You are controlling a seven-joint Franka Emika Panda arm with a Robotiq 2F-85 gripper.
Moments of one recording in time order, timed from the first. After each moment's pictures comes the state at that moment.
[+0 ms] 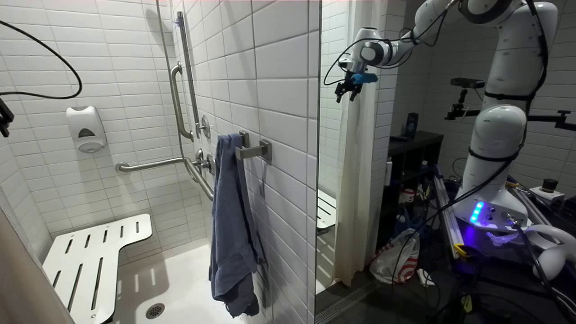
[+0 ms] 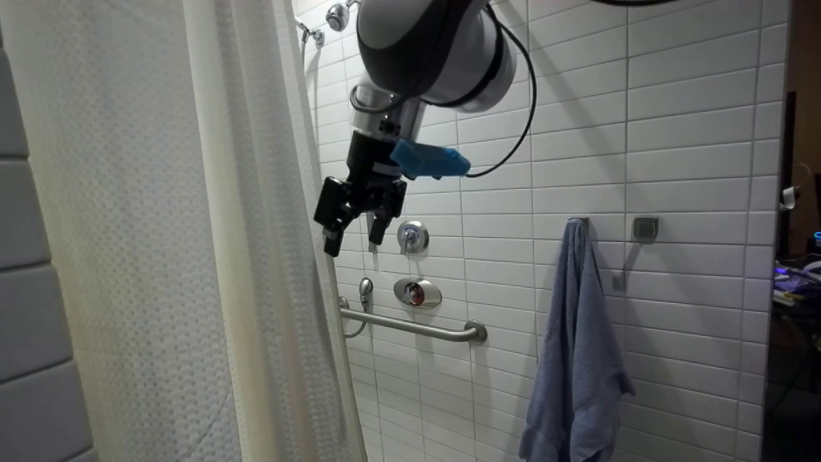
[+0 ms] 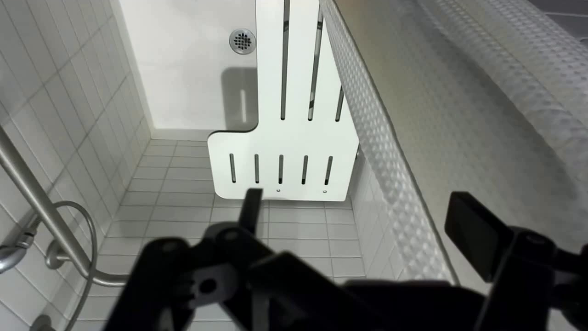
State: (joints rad) arm 0.25 -0.01 0.26 -2.03 0.06 2.43 -0.11
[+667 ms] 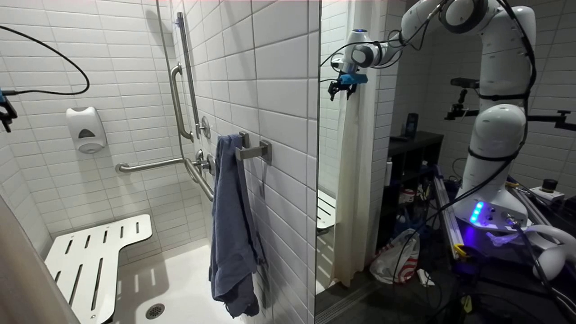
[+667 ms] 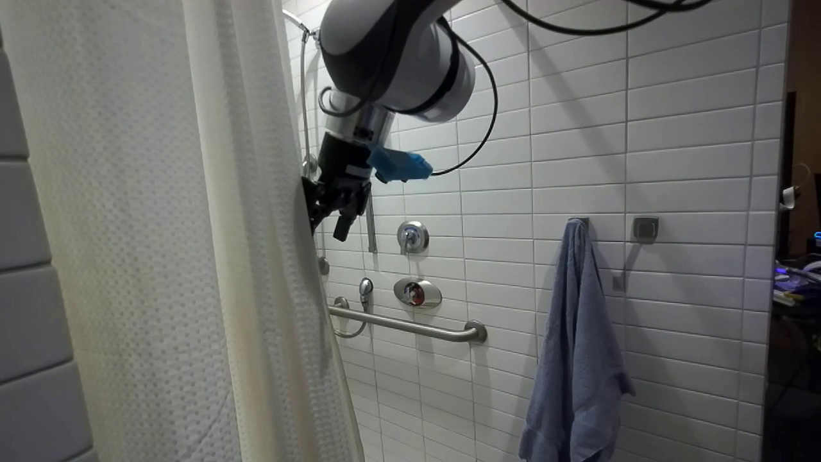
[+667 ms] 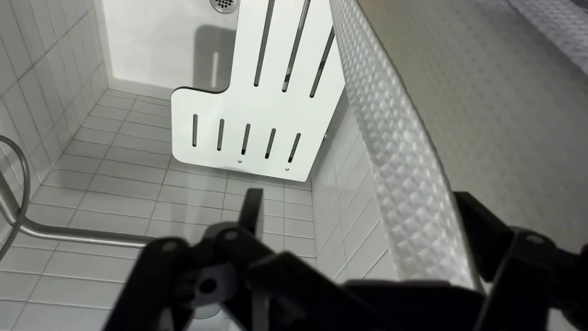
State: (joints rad) arm 0.26 0.14 0.27 -1.85 0.10 2.43 -0.32
